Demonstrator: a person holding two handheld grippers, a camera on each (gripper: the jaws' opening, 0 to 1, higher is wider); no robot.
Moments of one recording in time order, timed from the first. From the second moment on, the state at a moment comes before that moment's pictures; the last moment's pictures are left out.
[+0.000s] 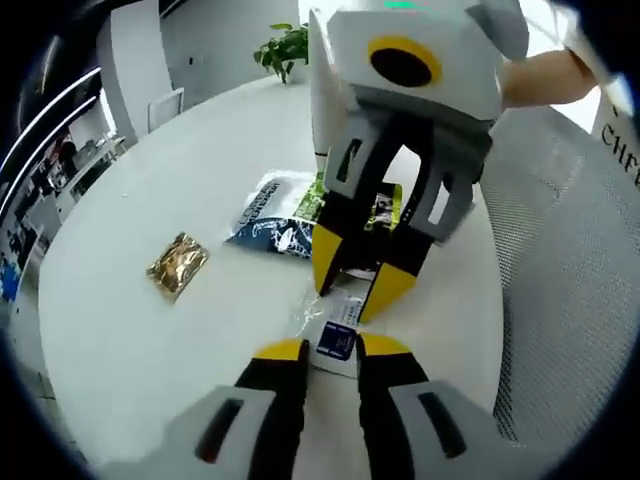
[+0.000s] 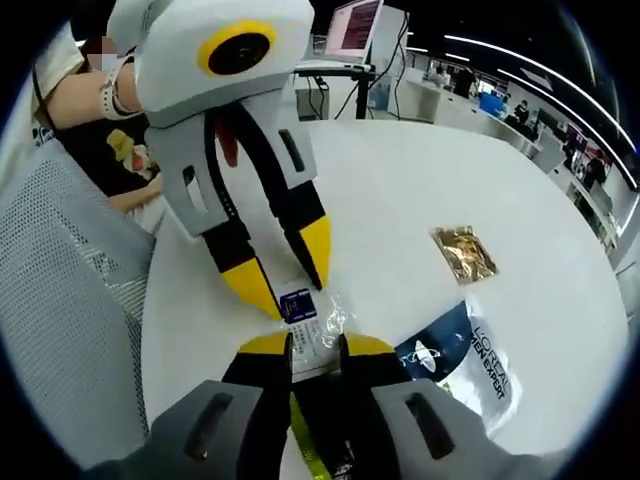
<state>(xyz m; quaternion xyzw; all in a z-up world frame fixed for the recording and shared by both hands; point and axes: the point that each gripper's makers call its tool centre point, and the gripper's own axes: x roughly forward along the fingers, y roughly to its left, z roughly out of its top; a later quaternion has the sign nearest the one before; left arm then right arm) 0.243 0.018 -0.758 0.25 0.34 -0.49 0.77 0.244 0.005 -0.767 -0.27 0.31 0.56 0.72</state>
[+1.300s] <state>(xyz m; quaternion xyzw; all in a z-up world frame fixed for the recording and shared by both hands) 0.348 0.038 -0.740 0.21 0.35 -0.38 0.83 0.237 -0.015 -0.730 -0.19 0.30 0.50 0.79</state>
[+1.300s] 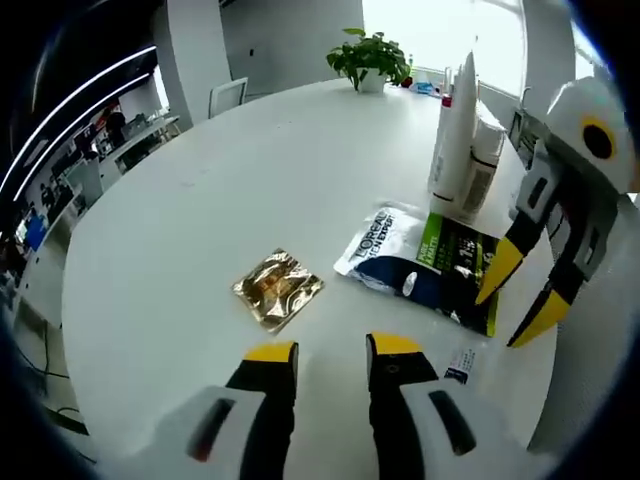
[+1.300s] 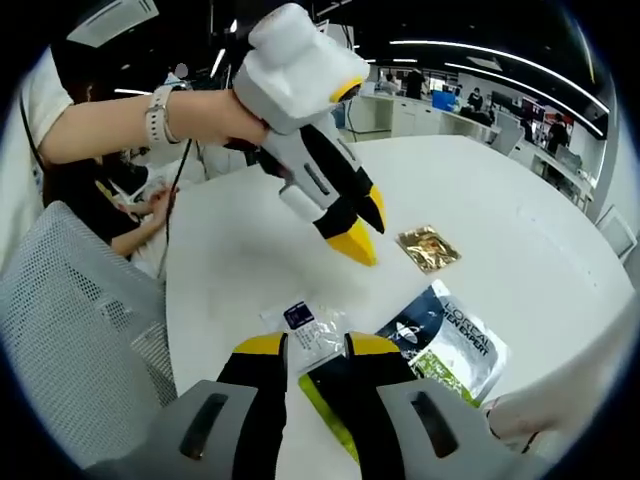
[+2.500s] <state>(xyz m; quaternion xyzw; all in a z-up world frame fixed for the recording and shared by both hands) 0.403 0.043 -0.759 0.15 0.39 -0.29 0.86 0.247 -0.020 -0.723 -0.15 0.29 0.49 0.81</state>
